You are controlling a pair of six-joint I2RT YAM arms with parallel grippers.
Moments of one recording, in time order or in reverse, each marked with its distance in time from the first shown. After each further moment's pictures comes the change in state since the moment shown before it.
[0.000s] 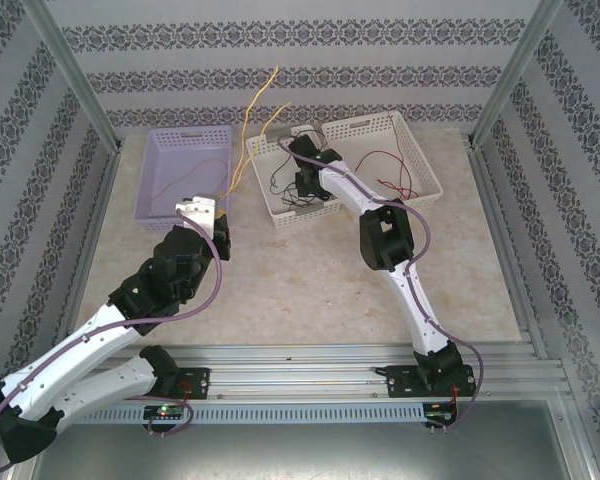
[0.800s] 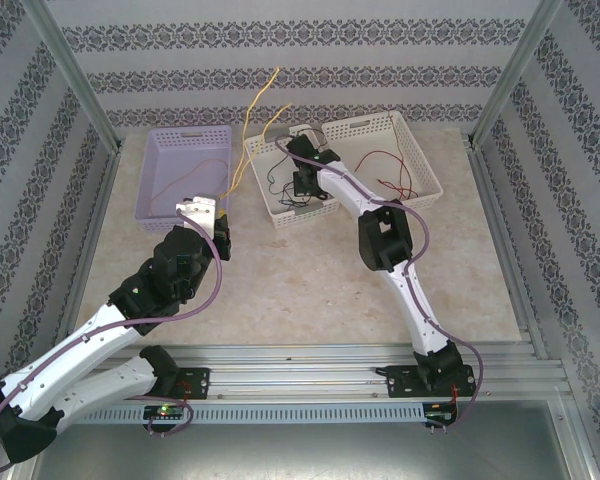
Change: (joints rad) left arm 0.000 0.000 0.000 0.000 0.003 0.000; right arm 0.016 0.006 0.011 0.013 0.013 -0.027
